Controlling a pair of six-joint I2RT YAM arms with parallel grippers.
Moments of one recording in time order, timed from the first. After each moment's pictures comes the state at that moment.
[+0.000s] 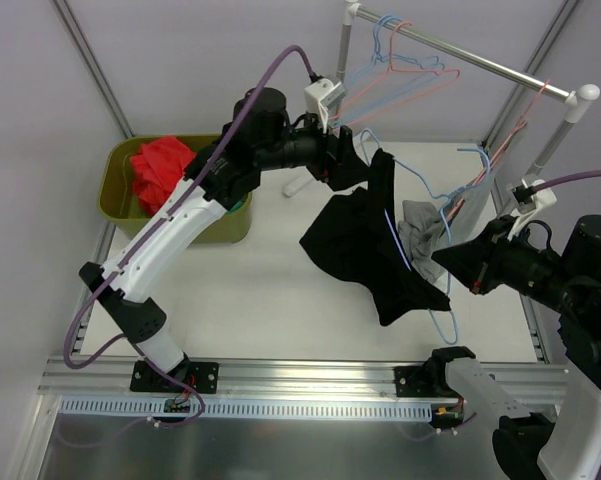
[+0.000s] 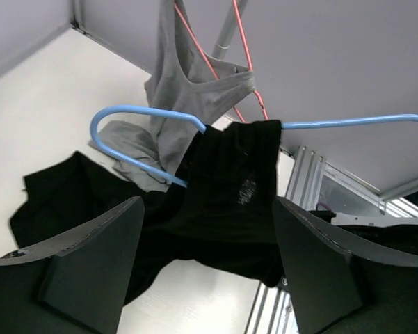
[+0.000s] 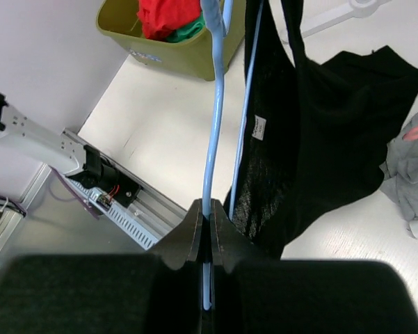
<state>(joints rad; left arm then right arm) -0.77 1.63 2.00 -0.53 0.44 -0.26 0.14 0.87 1.85 -1.39 -0.56 0.18</state>
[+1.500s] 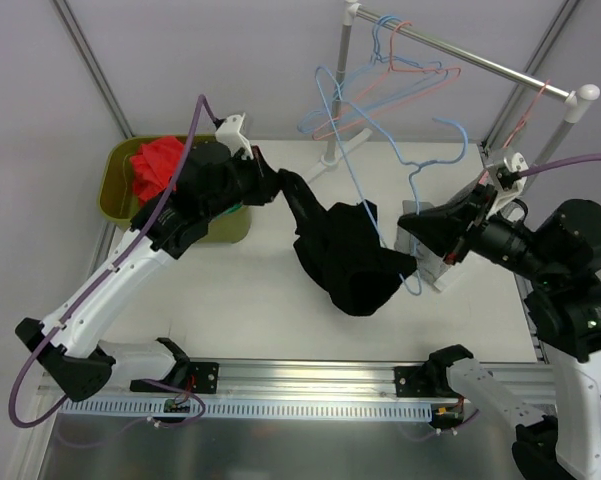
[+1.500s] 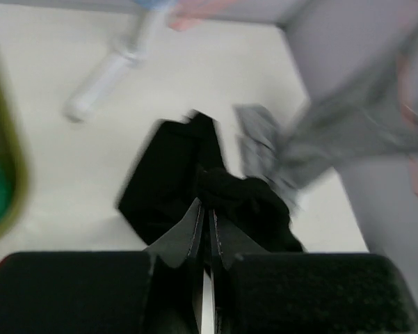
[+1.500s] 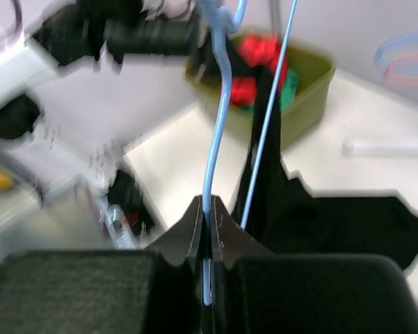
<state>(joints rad) -0.68 1.27 1.49 -0.55 -0.20 -0.55 0.34 0.85 1.63 -0.89 -0.70 0.20</state>
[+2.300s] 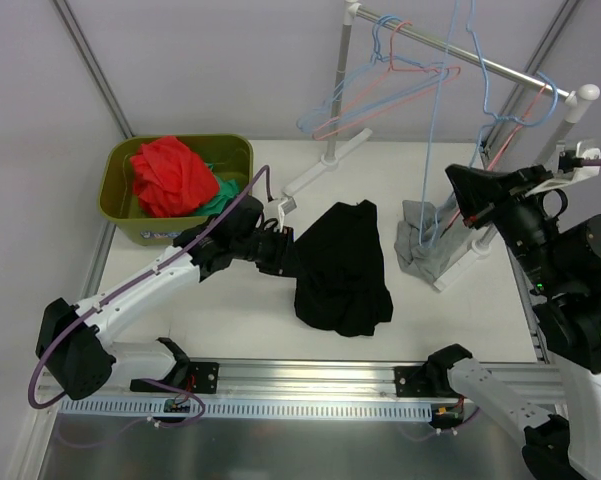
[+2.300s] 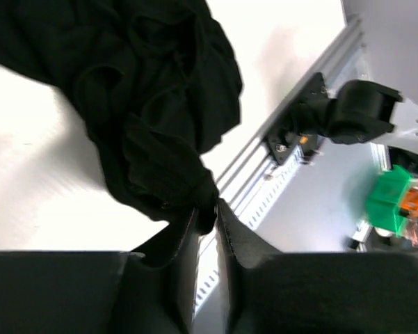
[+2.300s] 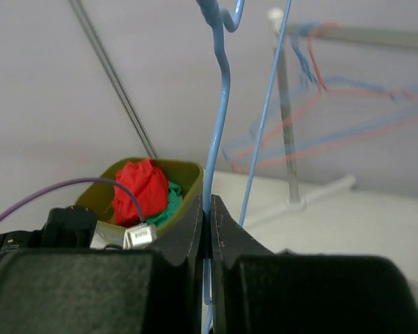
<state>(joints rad) -0.71 1.24 0.97 -0.43 0.50 -0.55 0.44 0.80 1.51 -0.46 -0.06 0.27</state>
